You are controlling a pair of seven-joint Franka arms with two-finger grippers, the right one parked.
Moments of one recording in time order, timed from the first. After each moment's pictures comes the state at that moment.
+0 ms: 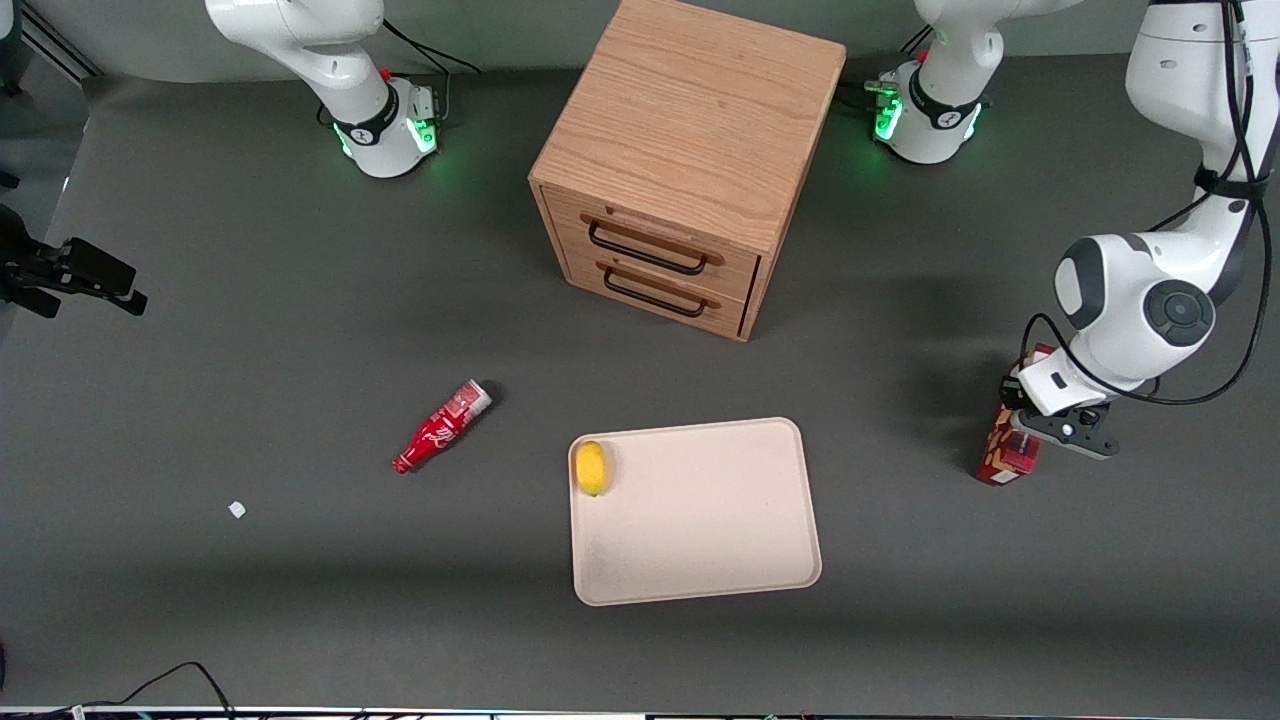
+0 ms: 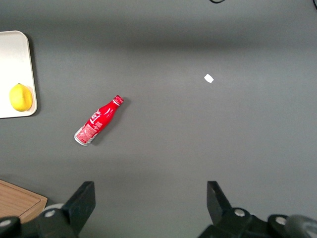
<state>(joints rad) 0.13 0.35 -0.05 -2.13 0.07 2.54 0.43</state>
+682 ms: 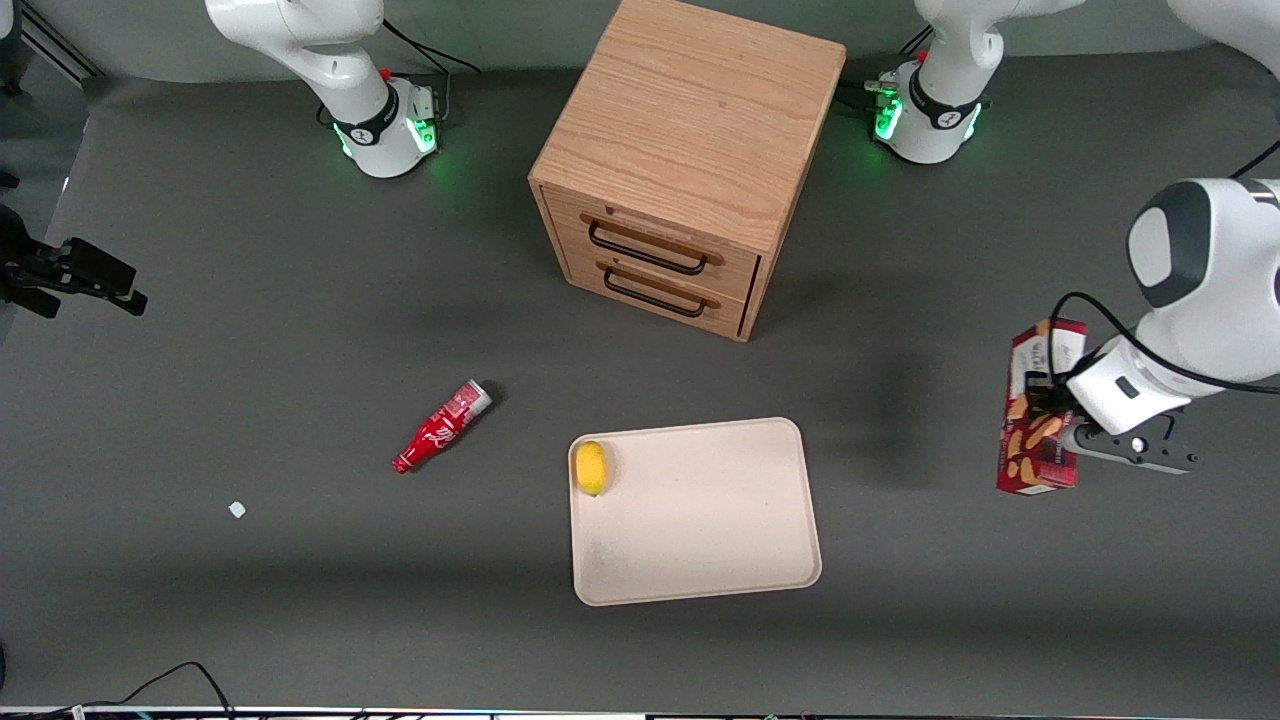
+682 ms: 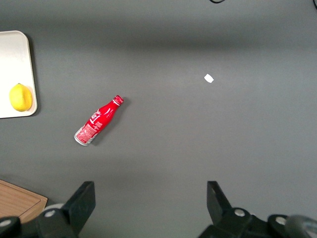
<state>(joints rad) 0.08 0.26 -0.18 -1.69 0.00 1.94 0.07</state>
